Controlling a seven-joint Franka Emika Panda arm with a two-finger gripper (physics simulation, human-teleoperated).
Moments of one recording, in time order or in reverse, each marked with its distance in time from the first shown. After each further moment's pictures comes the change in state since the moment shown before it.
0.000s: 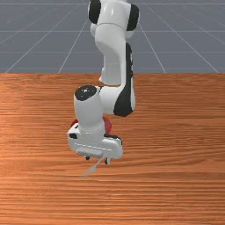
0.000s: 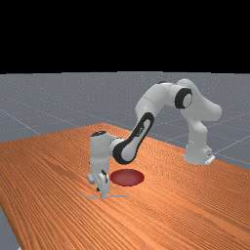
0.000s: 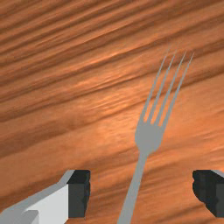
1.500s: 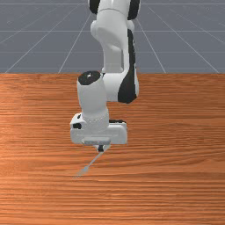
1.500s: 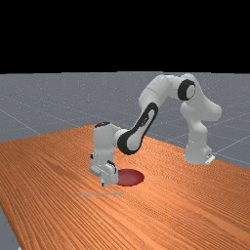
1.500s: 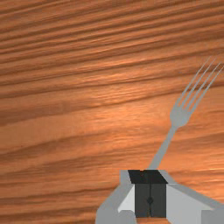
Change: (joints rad) arm 0.004 -0.132 0.024 -0.111 -0.042 -0.015 -0.167
